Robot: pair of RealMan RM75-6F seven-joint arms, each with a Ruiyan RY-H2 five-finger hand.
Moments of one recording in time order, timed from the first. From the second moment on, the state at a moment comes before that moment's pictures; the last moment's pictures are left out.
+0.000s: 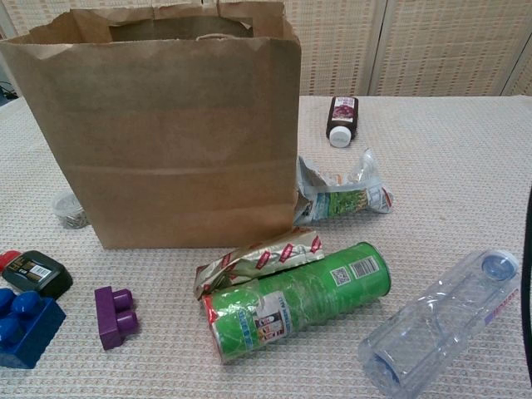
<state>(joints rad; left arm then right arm) -0.11 -1.12 -0.03 -1.58 1.51 1.47 -0.05 1.08 -1.35 0.26 -1.95 -1.15 1.41 -1.58</state>
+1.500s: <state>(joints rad) -0.11 -1.12 -0.03 -1.58 1.51 1.46 -0.04 0.82 -1.64 0.15 -1.55 -0.72 1.18 -0.87</state>
